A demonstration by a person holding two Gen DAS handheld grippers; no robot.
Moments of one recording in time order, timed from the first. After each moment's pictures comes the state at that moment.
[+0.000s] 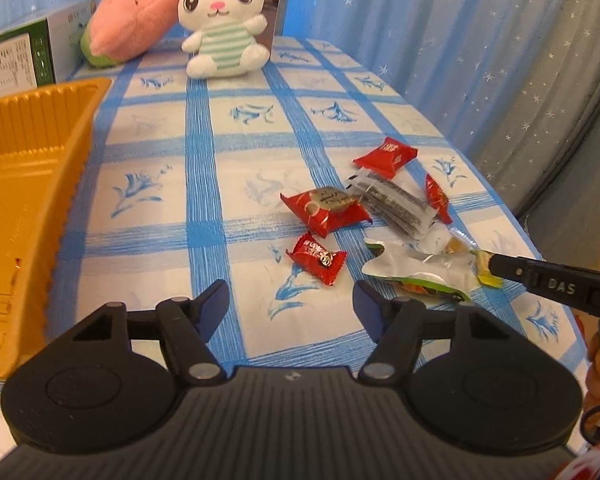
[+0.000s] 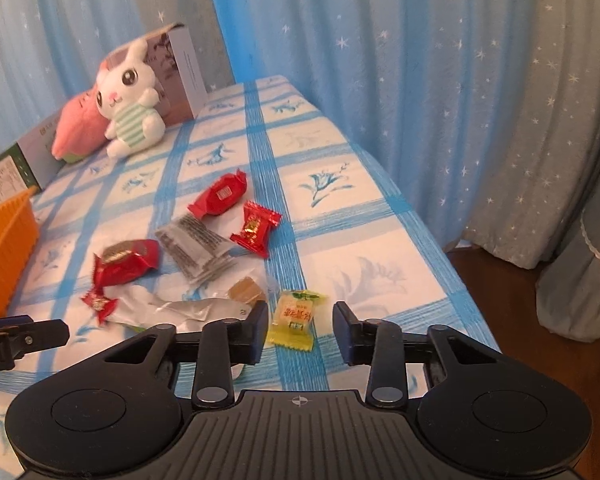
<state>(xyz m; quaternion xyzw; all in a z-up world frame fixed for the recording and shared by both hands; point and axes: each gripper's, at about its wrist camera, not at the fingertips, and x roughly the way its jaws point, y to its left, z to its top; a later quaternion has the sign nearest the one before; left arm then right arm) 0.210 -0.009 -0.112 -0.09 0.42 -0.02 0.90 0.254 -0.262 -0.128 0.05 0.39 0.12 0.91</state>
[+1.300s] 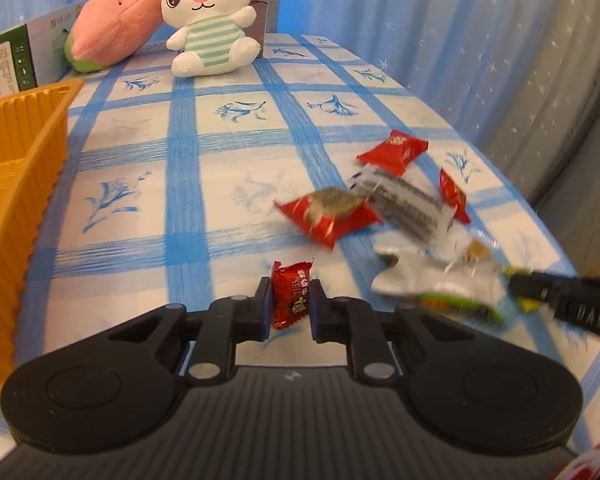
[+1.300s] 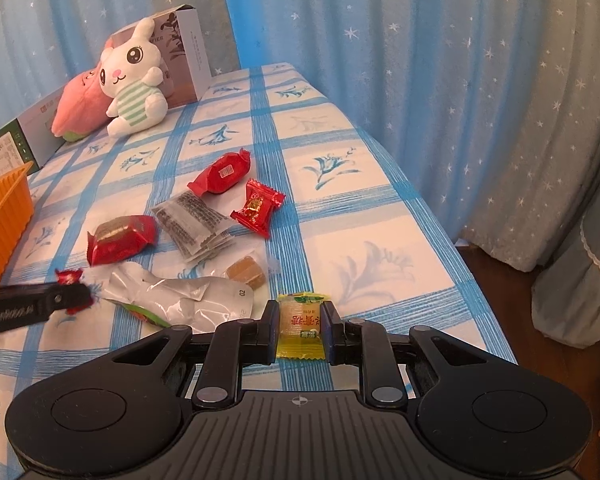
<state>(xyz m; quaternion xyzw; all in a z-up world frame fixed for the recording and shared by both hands) 0.229 -0.018 -0.134 -0.06 0.41 -0.01 0.91 0.248 -0.257 -0.134 0.03 0.40 0.12 0.91</state>
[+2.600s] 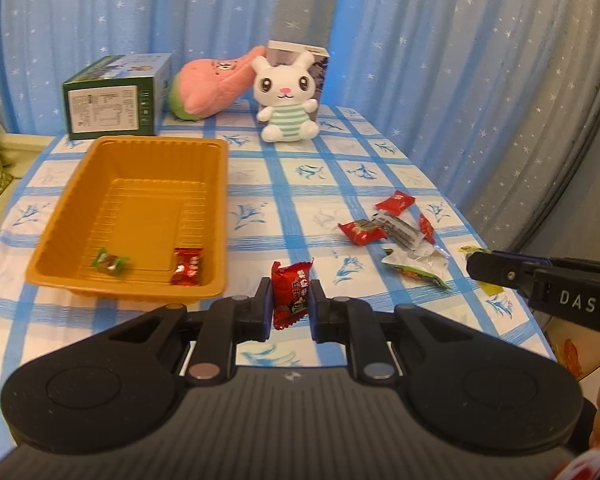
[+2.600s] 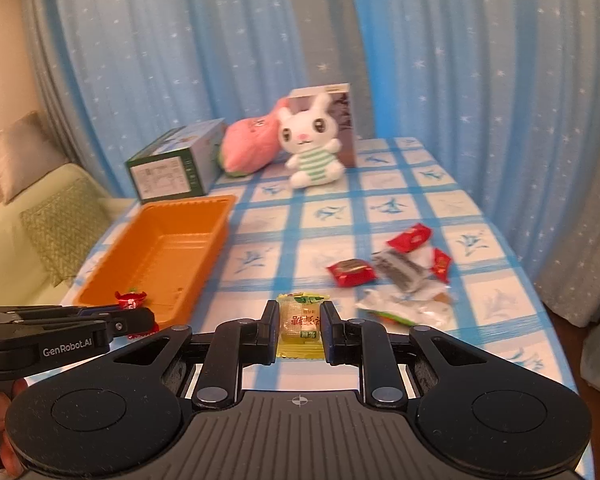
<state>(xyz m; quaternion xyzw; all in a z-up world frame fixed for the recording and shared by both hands) 0.051 0.064 0.002 -0.10 0.35 0.02 0.93 0.098 -0.150 0.004 0.02 0.33 0.25 0.91</state>
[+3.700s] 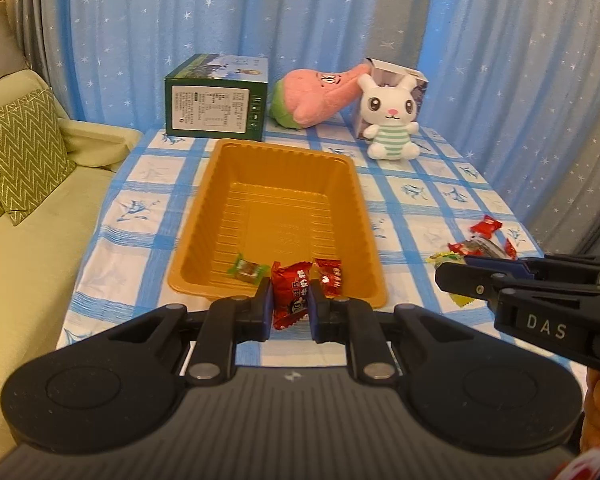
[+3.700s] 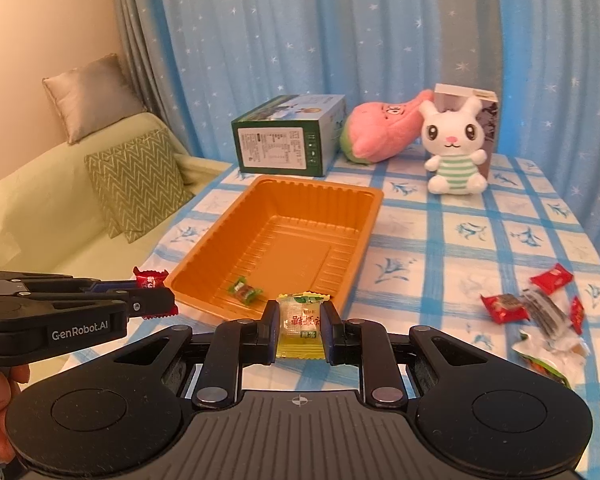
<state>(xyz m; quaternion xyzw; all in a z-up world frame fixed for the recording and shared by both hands) 0.024 0.188 0.009 -0.11 0.35 0.10 0.92 0.096 0.005 -0.007 -0.05 0.33 0.36 0.87</state>
